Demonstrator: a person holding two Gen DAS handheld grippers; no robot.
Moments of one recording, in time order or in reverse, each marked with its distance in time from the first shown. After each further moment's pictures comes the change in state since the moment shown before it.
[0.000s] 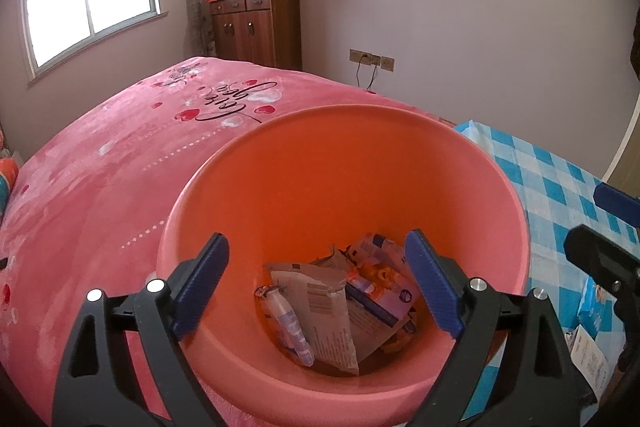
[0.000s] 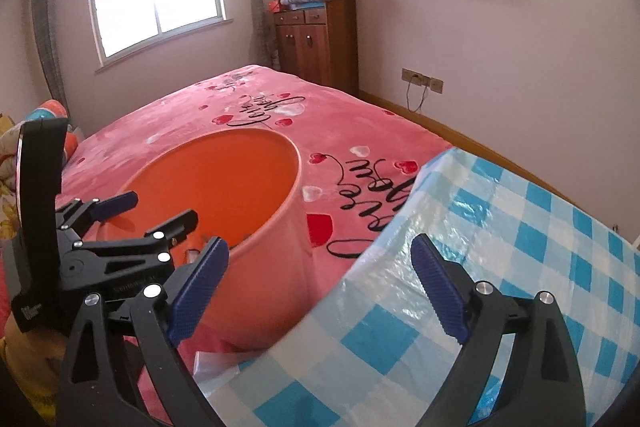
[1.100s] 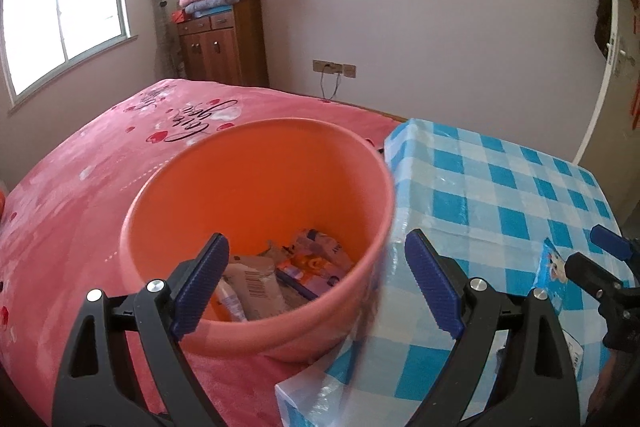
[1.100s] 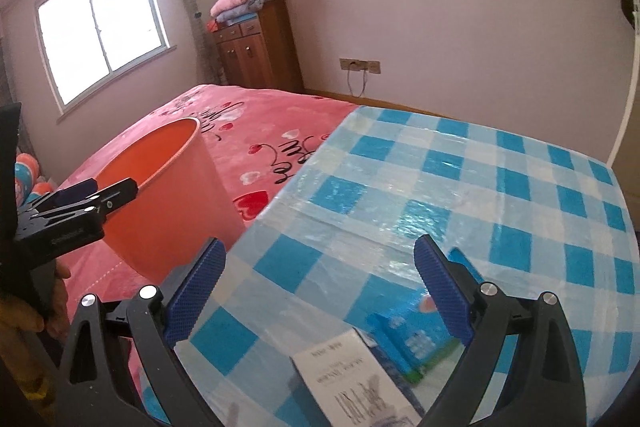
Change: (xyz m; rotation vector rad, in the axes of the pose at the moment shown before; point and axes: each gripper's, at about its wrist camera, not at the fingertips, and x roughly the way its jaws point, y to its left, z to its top) left arm -0.049 -0.058 -0.012 0.086 -0.040 -0.092; right arm -0.070 -0.085 -0.077 0.211 -0.027 -0.114
